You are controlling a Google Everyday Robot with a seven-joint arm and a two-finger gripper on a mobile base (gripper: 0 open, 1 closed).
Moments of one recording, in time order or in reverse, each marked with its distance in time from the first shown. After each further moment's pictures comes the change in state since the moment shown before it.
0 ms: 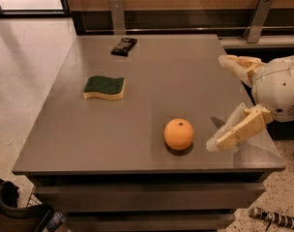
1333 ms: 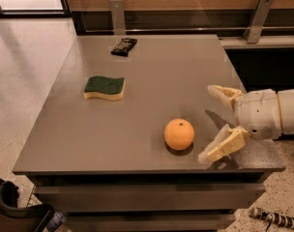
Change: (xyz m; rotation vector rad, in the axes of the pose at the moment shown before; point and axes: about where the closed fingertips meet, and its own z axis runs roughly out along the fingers) arm 0.073 -0.001 0.053 -0.079 -0.061 0.097
